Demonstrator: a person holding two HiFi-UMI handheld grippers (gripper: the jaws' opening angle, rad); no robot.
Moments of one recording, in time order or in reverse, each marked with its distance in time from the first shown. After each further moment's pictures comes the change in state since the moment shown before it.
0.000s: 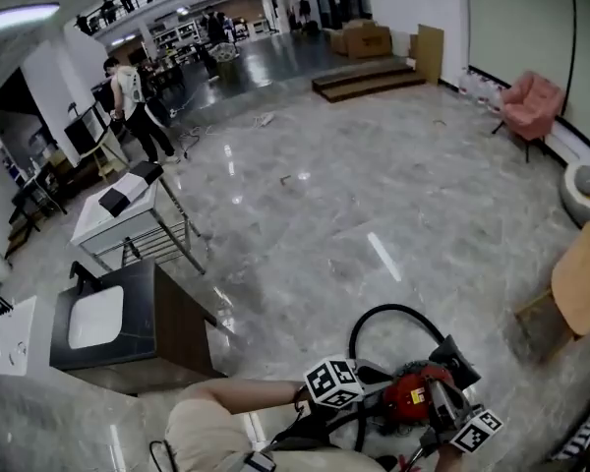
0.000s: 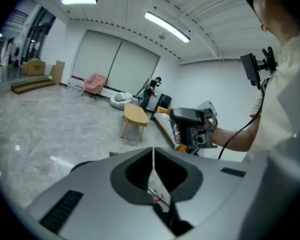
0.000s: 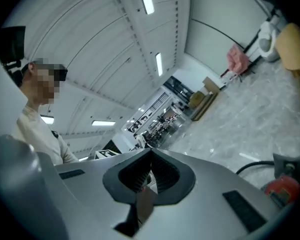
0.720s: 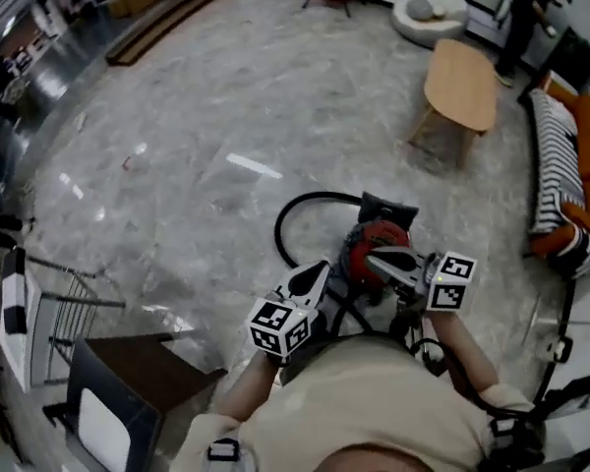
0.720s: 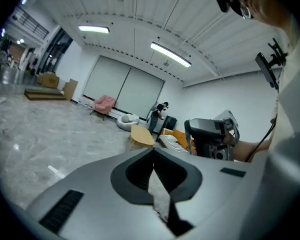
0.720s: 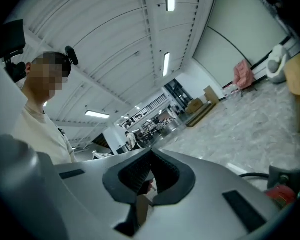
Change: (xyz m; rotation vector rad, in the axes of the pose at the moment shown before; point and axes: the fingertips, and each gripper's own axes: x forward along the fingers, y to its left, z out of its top) left arm -0.103 0.097 0.019 0.001 -0.315 0.097; right arm 0.130 0.045 -0.027 -0.162 0.013 -0.081
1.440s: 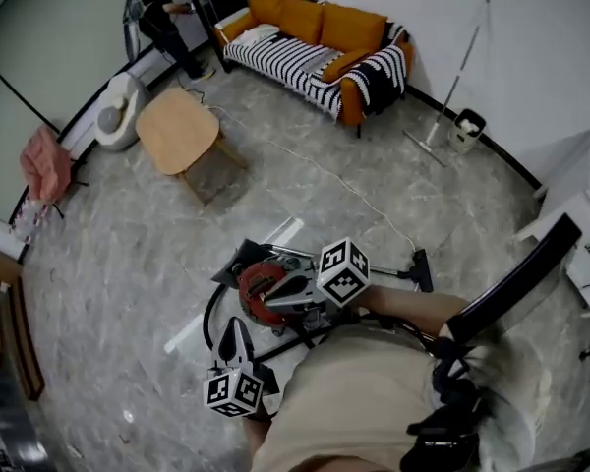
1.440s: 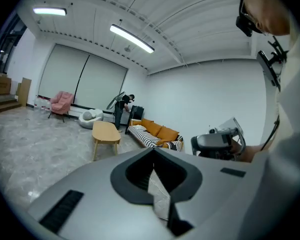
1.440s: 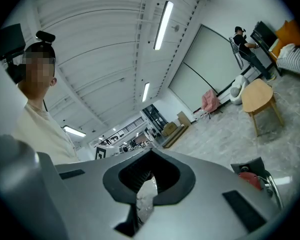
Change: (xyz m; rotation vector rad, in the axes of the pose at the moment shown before) left arm 0.111 -0.202 -0.023 0.217 0.146 -0.351; right arm -0.231 0.019 -0.033 0.049 -0.282 -0.304
